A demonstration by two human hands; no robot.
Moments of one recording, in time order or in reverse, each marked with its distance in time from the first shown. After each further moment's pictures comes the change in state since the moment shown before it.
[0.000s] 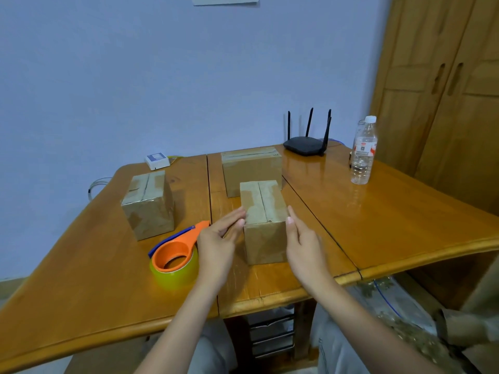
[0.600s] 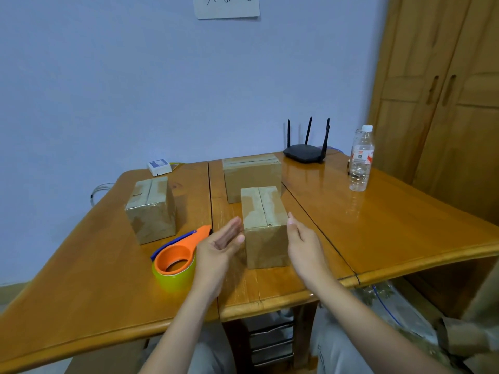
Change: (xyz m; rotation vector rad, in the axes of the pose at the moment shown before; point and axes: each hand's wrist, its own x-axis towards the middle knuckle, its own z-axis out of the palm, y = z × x) left_hand -0.013 -0.010 -0.010 -0.246 -0.086 -0.218; right_hand 0.006 -0.009 -0.006 0.066 -0.022 0.106
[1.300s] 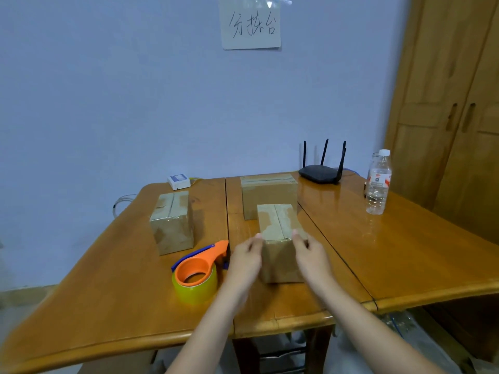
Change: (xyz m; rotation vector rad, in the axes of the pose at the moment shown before) left_hand 0.012 0.026 0.024 0.192 -0.019 -0.241; right_hand 0.017 -0.014 0.016 0.083 -0.010 0.118
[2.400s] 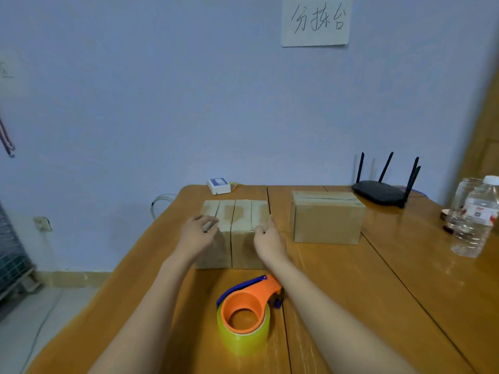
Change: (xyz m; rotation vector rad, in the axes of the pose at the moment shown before) left_hand 0.161 -0.027 -0.237 0.690 0.342 0.160; right_hand 0.100 -0.072 0.218 -0.085 -0.268 -0.006
